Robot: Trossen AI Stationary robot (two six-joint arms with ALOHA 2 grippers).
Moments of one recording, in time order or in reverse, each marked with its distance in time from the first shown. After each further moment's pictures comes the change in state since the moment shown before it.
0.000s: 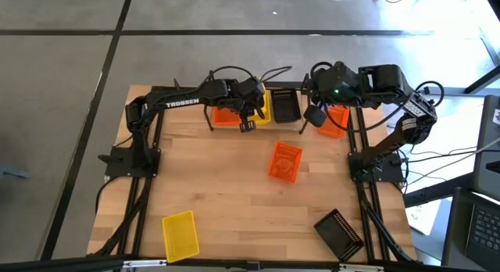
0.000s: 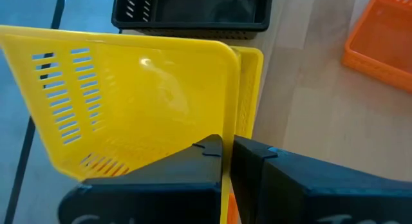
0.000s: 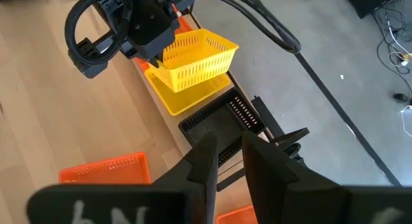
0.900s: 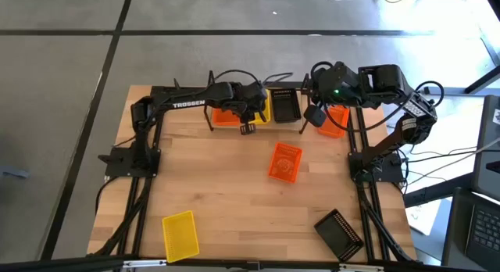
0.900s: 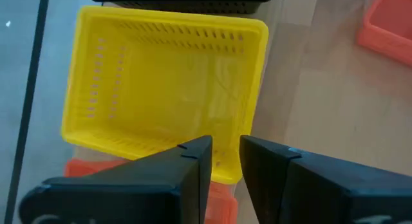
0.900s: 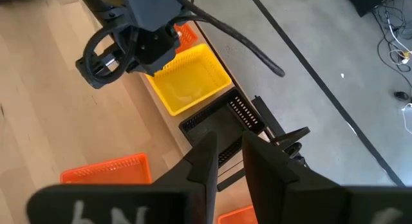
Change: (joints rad) left arm -0.005 0.054 -0.001 -0.020 -0.005 -0.008; right arm 0.001 0.000 0.000 0.000 0.001 0.013
